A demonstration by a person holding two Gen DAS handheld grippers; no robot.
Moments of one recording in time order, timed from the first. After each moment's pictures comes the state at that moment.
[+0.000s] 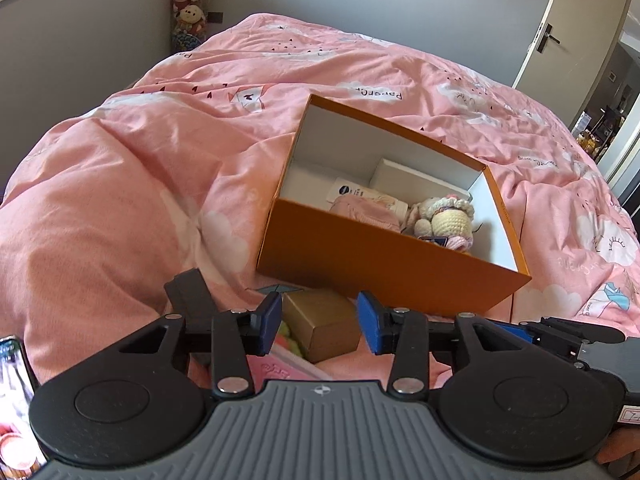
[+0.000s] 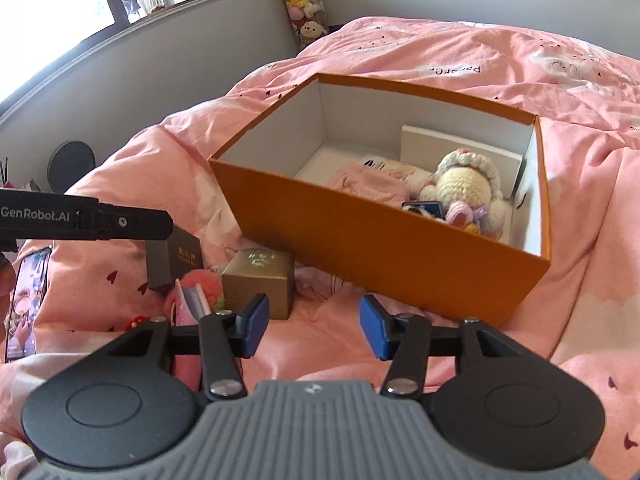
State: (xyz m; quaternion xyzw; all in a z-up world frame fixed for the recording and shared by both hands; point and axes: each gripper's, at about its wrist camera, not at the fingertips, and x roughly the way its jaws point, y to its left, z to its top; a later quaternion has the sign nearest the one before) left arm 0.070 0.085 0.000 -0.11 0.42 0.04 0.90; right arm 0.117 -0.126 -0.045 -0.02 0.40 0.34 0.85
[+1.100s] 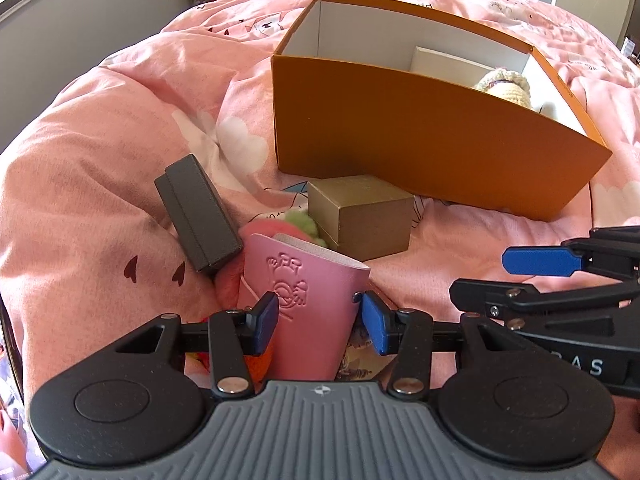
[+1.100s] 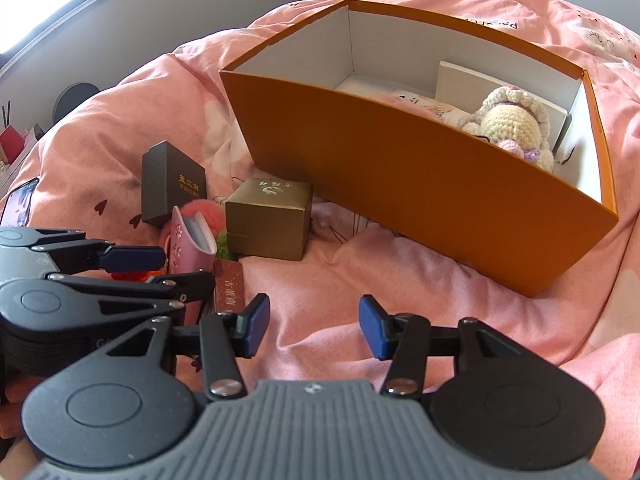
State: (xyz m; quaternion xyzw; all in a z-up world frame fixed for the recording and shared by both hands) left arm 0.060 0.045 -0.076 -0.02 0.50 0.10 0.86; right arm 0.115 -0.108 -0.082 -0.07 0.46 0.37 0.81
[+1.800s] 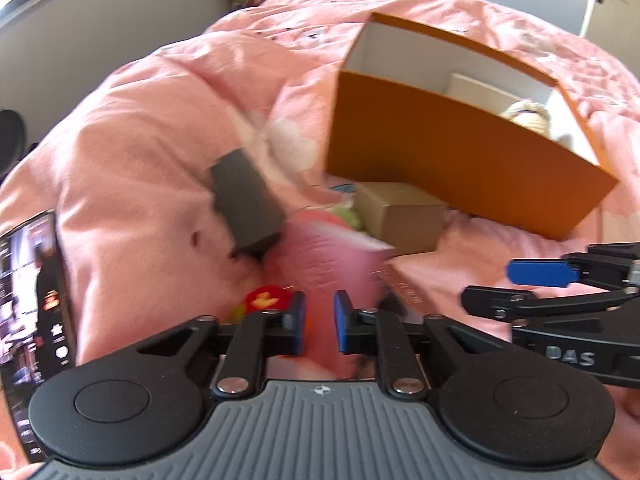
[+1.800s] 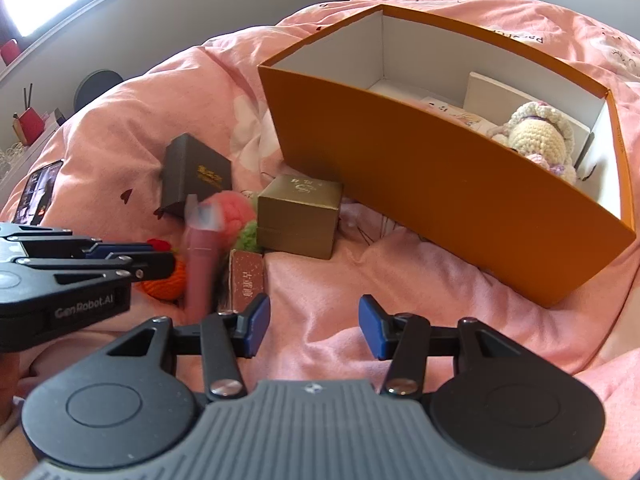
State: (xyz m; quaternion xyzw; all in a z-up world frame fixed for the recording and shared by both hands) left arm 0.029 0.061 -0.058 -0.05 0.47 0.16 0.87; right arm 0.105 -0.100 -0.079 -0.08 0.44 0.40 0.80
